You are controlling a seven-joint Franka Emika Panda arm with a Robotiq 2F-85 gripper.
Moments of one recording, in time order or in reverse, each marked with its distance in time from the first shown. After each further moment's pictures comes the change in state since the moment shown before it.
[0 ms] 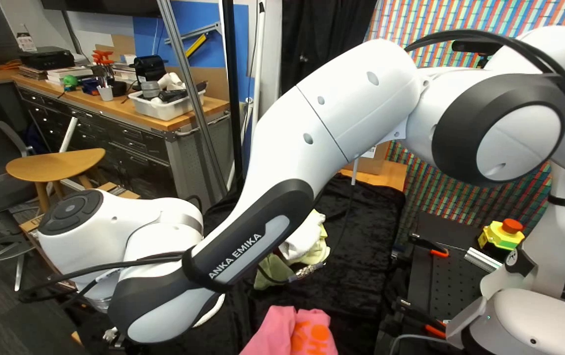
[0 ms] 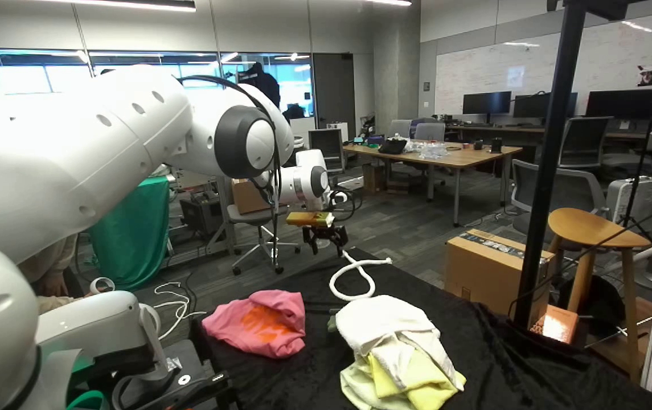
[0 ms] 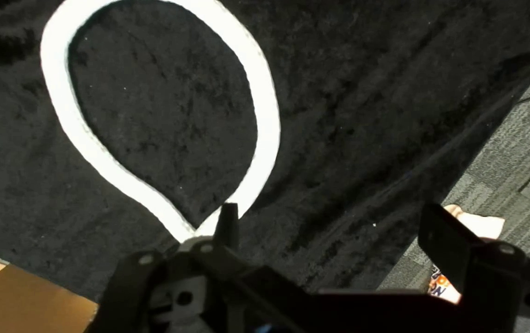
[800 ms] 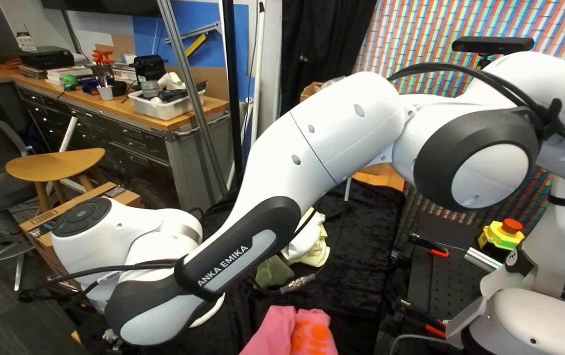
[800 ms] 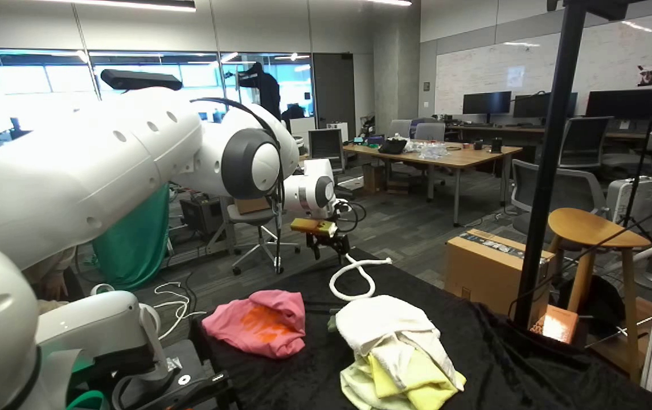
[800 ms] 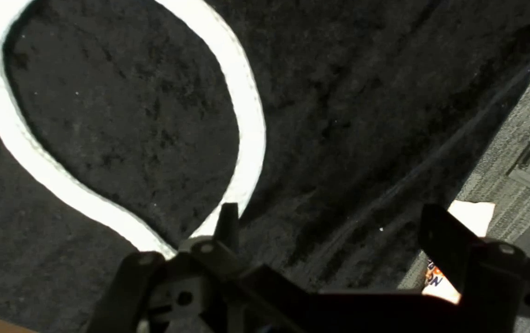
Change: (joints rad) arm -0.001 0.104 -0.012 0.120 0.086 -0.002 -0.013
